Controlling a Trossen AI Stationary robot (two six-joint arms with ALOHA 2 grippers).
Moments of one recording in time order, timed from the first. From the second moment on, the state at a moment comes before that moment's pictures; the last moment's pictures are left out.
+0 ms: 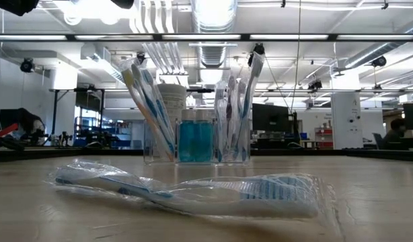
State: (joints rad) left arm -0.46 1.29 0.58 0.89 -0.45 0.25; right arm 0.36 1.61 1.08 0.76 0.26 -0.12
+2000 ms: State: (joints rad) left arm -0.62 0.49 0.40 0.08 -0.57 -0.11; right arm 0.57 0.40 0.18 0.31 0.66 0.27
